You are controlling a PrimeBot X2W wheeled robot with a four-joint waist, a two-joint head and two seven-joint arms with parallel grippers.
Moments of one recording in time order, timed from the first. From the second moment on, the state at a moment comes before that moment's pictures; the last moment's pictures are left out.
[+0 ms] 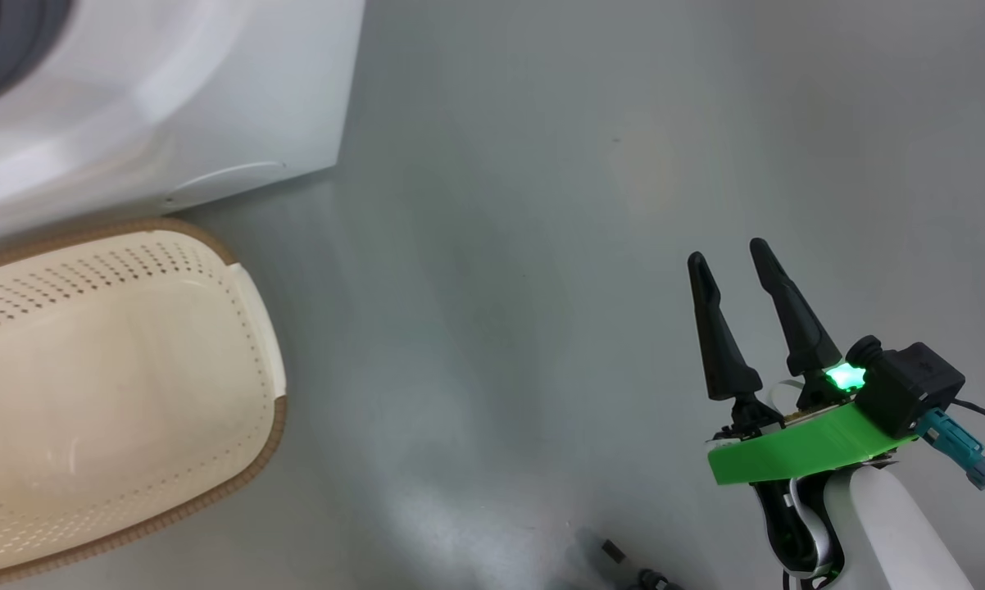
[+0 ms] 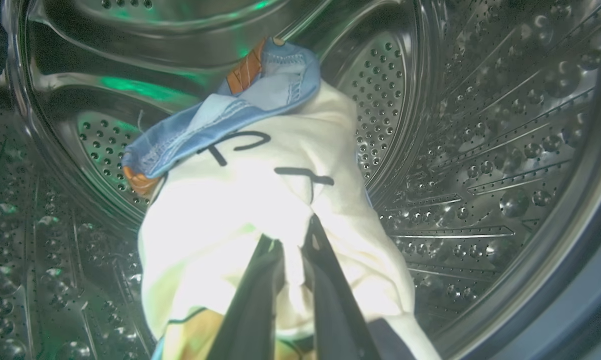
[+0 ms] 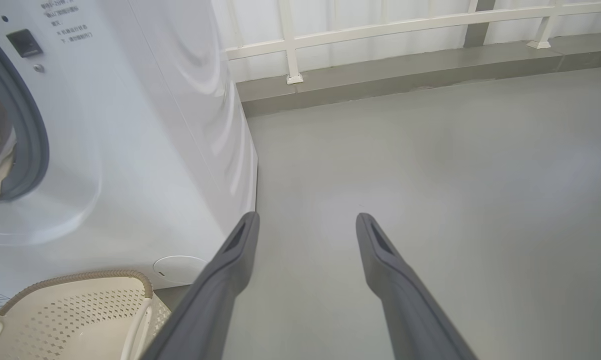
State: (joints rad) left arm -1.25 0.46 0.04 0.89 -0.16 -0.08 -0.26; right arm -0.24 -0.04 0.17 0.09 0.35 0.13 -0.25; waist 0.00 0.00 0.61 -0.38
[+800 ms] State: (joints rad) left arm -1.21 0.44 0.10 0.84 -0.13 -0.07 -0.26; right arm -0.26 -0.04 0.18 0.09 0.36 0.13 -0.25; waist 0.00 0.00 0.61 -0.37
